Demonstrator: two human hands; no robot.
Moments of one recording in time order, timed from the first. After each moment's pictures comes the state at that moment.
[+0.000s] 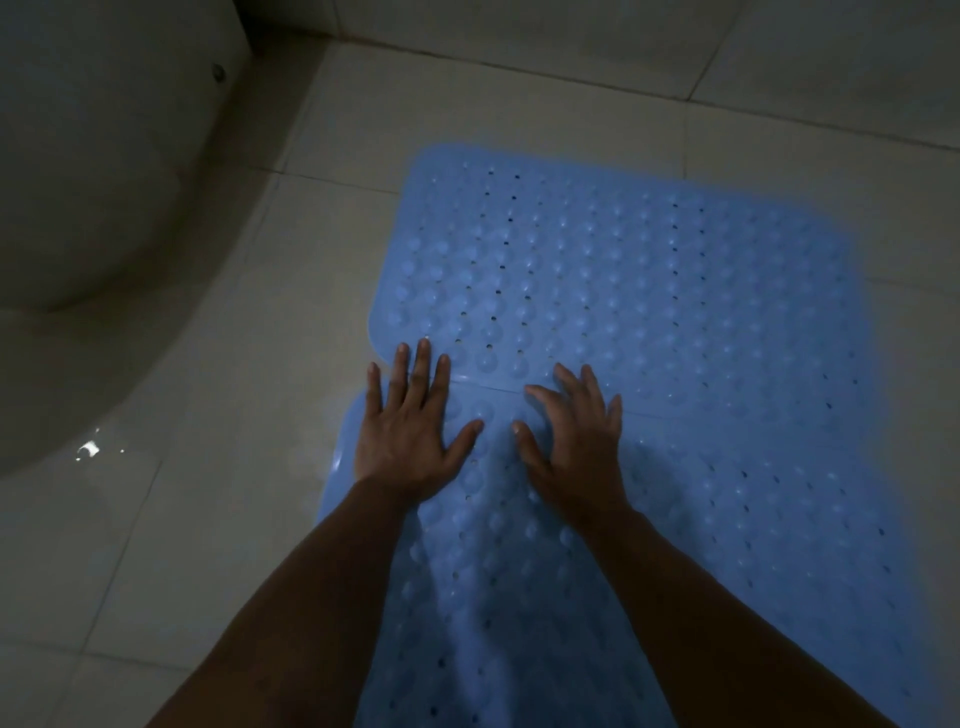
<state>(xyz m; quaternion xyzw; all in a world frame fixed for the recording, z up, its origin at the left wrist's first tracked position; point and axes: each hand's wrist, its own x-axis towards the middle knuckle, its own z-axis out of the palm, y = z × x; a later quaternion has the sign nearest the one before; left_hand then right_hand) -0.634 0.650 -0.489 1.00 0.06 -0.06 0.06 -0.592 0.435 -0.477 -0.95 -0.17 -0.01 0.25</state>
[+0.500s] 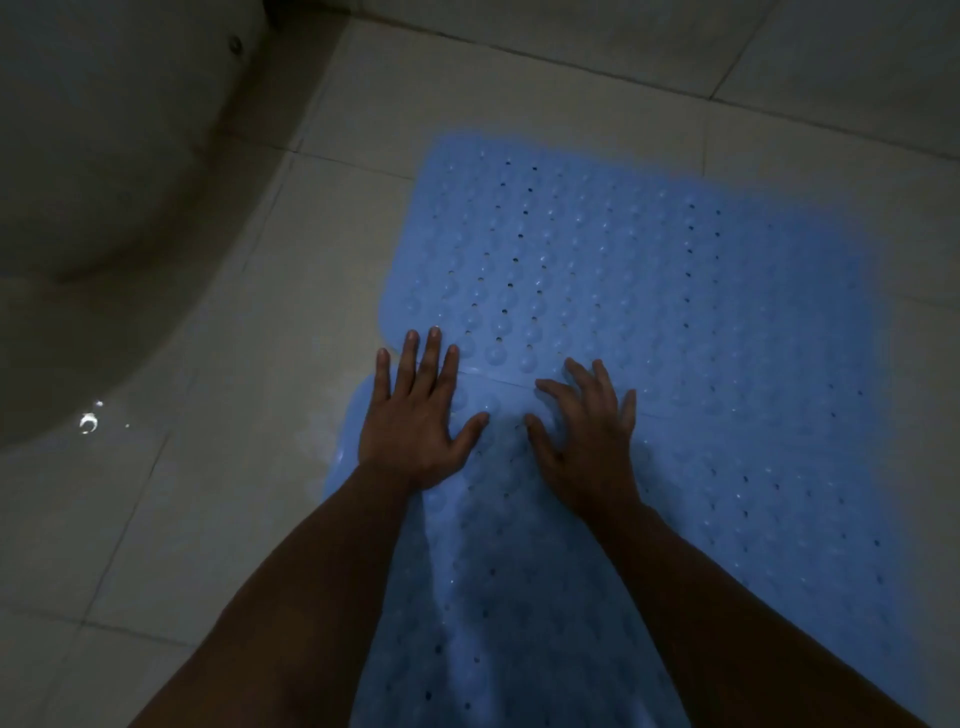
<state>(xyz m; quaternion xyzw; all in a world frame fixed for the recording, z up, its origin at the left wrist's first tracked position) -0.634 0.655 -0.488 0.99 0.04 -0.08 0.08 -0.587 0.431 -0.469 -0.96 -0.19 0.02 0.22</state>
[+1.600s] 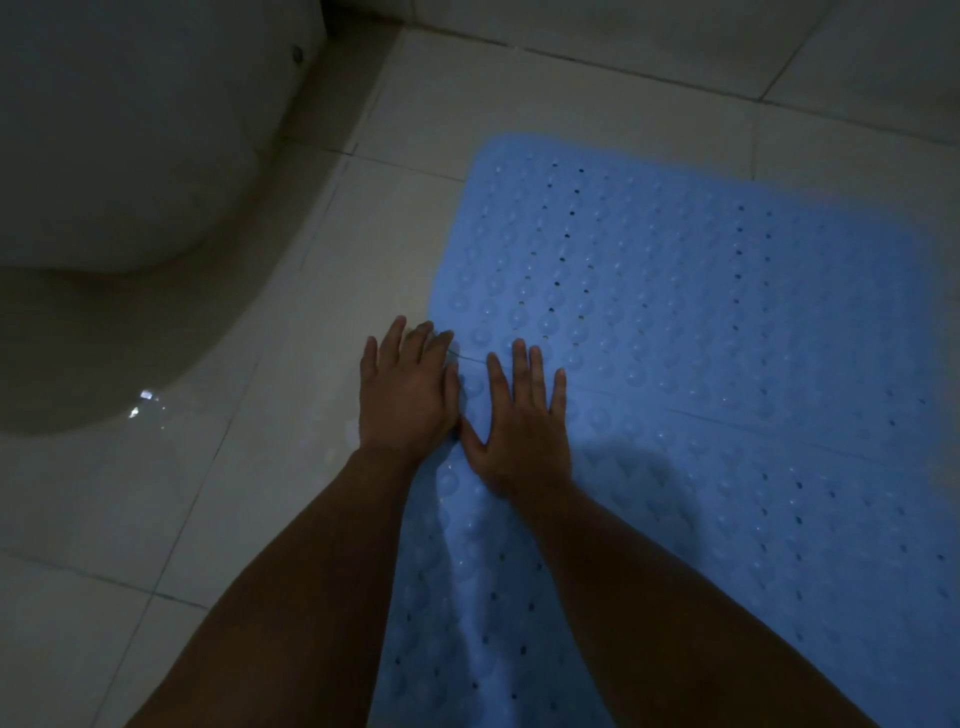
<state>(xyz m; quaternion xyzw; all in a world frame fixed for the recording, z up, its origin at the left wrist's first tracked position) -0.643 0.702 -0.452 0.98 0.16 0.04 0.14 -0.616 0.542 -0.493 -0.96 -0.25 0.03 0.10</state>
